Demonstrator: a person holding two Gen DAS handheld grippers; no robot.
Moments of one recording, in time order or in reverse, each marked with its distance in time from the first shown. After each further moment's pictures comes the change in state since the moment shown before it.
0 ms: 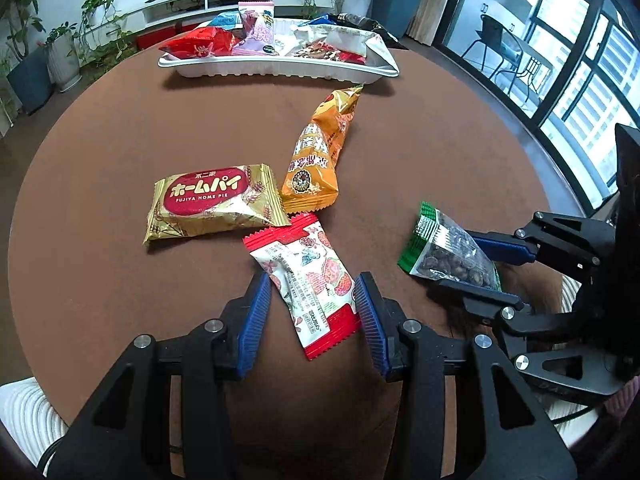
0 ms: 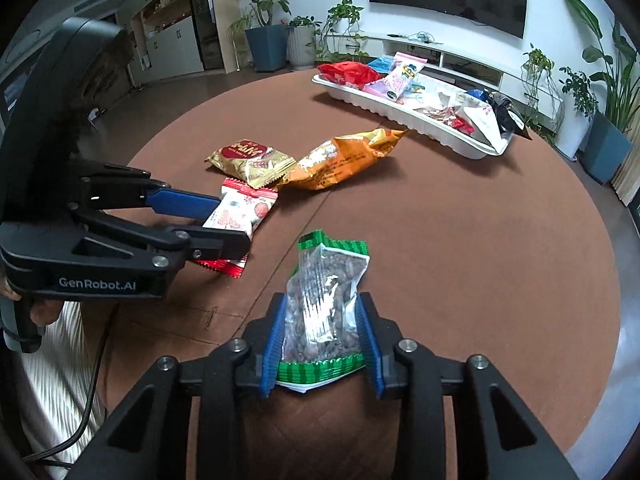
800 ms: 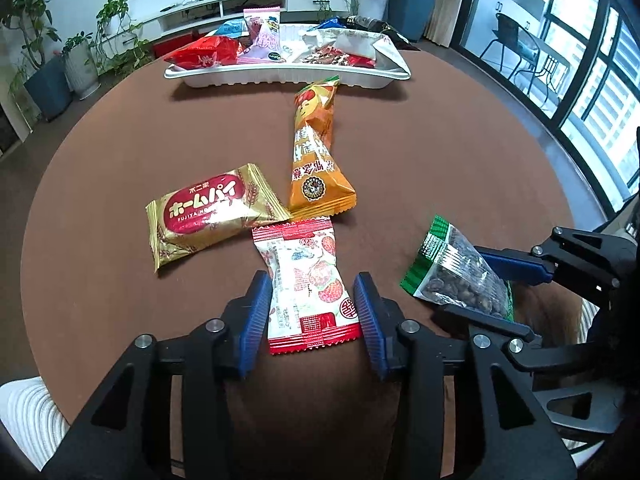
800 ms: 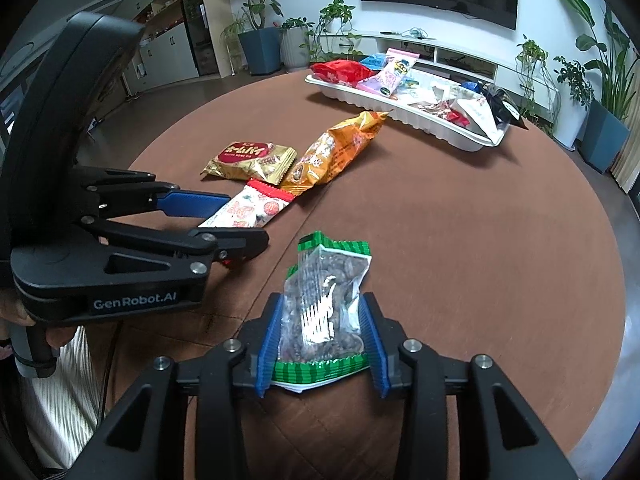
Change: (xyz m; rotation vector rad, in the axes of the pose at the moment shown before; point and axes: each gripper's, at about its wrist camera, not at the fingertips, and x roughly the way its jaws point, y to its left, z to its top) left arm 0.008 -0.014 0.005 0.010 -0.022 0.098; right arm 0.002 -0.005 -0.001 0.038 -0.001 0.008
